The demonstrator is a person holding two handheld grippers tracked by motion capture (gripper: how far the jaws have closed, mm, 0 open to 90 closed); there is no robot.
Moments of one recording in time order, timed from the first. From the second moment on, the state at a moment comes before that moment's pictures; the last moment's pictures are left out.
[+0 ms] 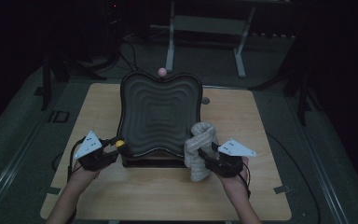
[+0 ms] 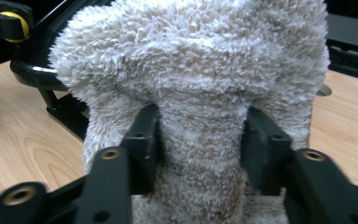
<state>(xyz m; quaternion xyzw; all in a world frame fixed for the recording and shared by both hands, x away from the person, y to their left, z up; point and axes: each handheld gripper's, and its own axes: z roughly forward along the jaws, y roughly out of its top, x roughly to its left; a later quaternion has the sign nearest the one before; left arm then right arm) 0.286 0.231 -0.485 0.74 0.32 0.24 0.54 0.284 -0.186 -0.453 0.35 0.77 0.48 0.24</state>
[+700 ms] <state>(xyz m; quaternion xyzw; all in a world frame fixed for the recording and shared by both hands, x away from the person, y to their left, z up) 0.287 0.230 -0.481 0.73 0.32 0.25 0.56 0.282 -0.220 -0.420 0.35 0.73 0.52 0.28</state>
